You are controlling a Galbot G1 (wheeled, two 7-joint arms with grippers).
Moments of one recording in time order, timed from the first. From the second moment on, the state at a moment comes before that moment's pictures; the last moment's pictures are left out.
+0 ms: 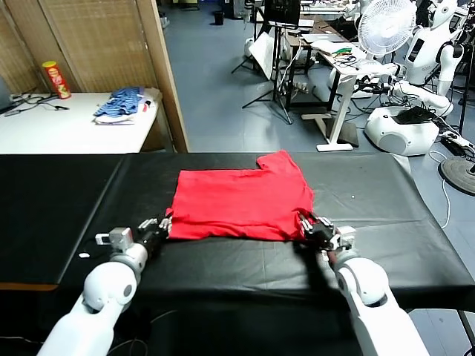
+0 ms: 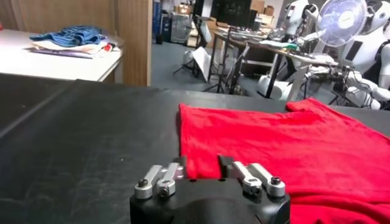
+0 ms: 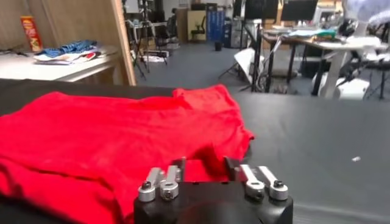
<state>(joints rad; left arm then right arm) 1.22 -1.07 -0.42 -1.90 -0.68 0.45 -0.16 -1.30 1.17 0.50 1.96 0.33 -0.46 -0.07</state>
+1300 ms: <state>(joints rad) 1.48 -0.98 -0.50 -2.04 -0.54 0.51 -0.17 -1.51 1.17 0.52 2.13 0.37 -0.61 0.05</state>
